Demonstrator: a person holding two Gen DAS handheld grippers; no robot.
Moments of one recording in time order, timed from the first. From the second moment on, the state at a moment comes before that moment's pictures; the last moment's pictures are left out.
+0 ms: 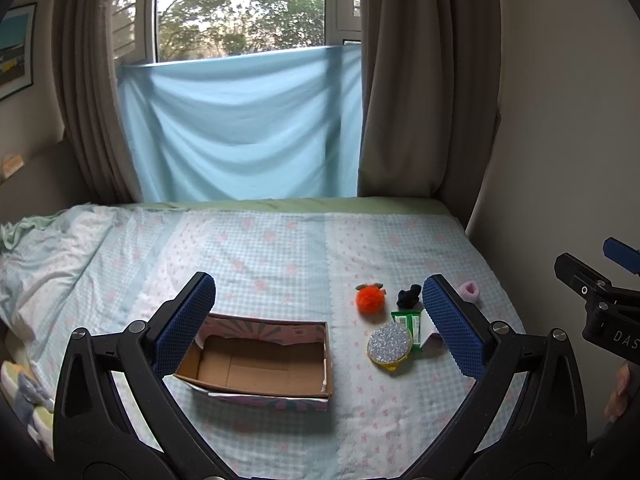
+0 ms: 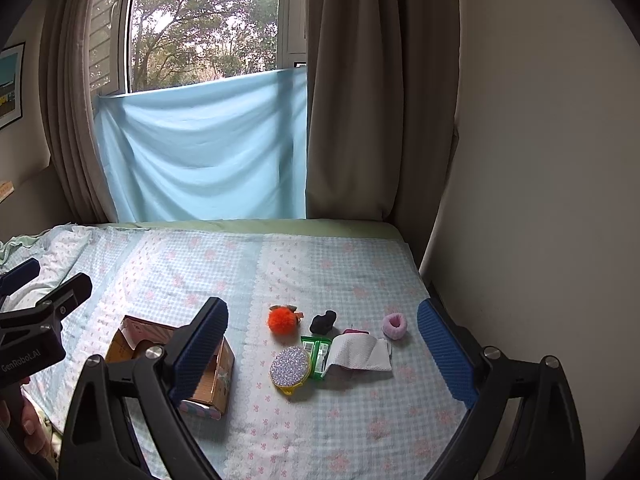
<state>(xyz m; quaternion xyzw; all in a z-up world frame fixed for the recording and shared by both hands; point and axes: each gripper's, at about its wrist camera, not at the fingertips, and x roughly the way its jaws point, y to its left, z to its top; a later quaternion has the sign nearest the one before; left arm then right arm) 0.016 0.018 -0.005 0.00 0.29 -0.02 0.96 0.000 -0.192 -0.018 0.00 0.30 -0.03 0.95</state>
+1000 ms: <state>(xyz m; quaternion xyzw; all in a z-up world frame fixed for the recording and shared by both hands) 0.092 -0.043 -0.104 0.01 0.42 -0.14 0.90 0.061 -0.261 -0.105 0.05 0.41 -0.08 0.91</state>
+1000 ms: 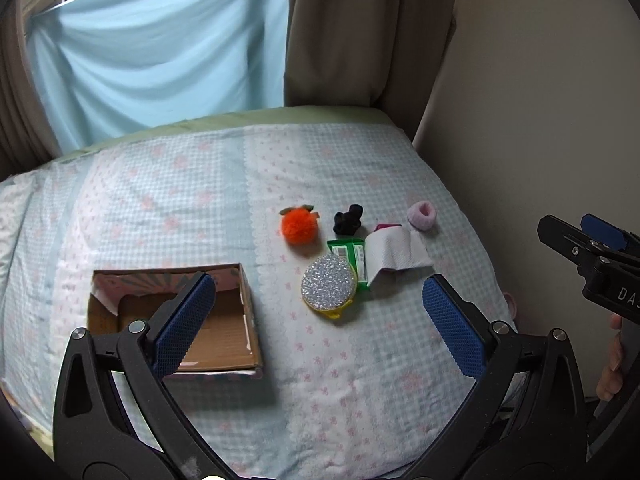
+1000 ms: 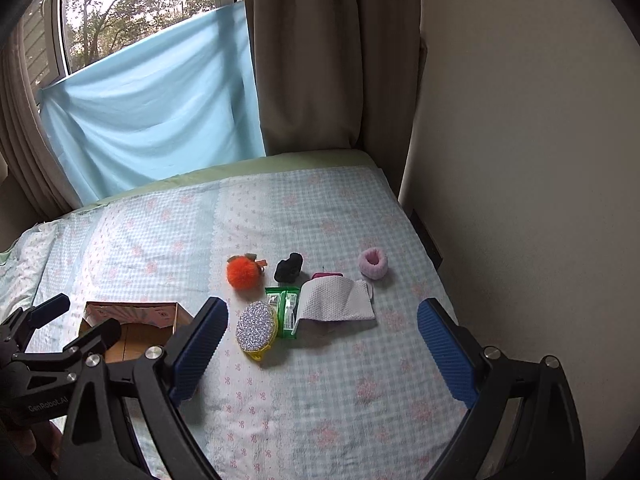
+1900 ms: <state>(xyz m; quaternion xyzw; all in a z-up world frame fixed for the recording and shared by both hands) 0.234 -0.130 -0.426 -0.03 0.58 -0.14 0.80 0.244 -0.350 -0.400 0.15 0.57 0.03 0.81</state>
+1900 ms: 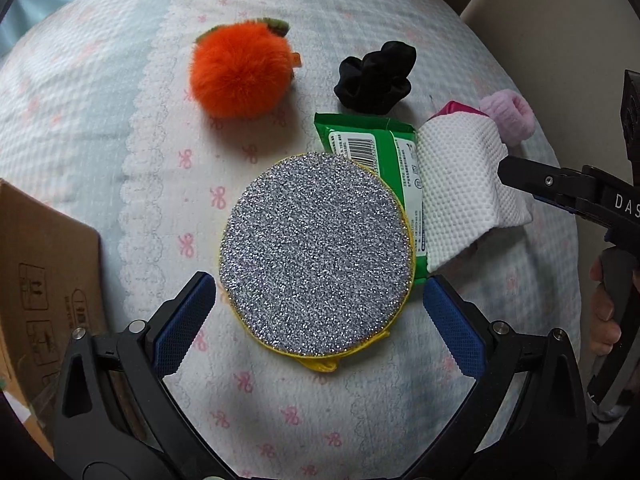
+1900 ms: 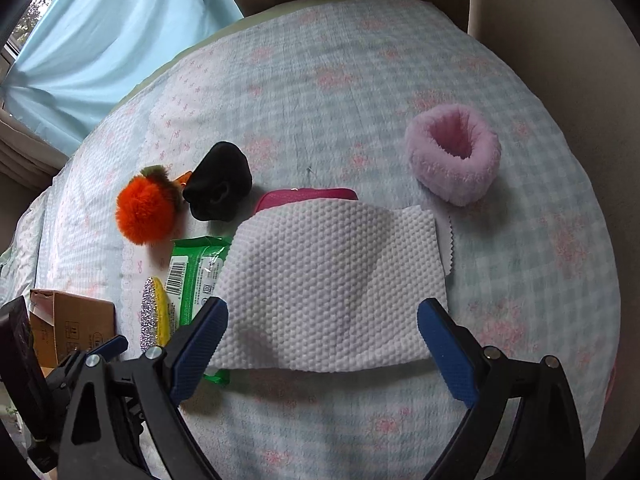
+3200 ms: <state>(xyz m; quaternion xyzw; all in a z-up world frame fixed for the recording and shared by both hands) 0.241 -0.125 -0.407 -0.01 0.58 -0.17 0.80 0.216 -0.364 -0.369 0.22 0.52 0.04 0.82</state>
